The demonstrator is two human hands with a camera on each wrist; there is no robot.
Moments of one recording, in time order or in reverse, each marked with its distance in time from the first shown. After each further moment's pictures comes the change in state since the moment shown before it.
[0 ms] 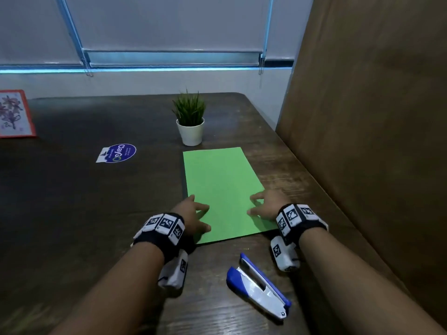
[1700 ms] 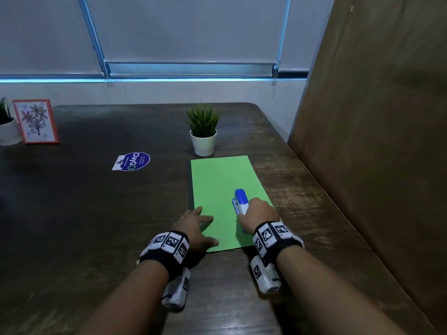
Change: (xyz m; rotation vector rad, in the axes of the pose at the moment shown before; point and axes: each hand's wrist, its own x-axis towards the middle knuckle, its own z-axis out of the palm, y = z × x) left_hand 0.009 -0.027 0.009 -0.007 0.109 0.011; right_hand -0.003 -0.075 0.022 0.017 0.280 0.064
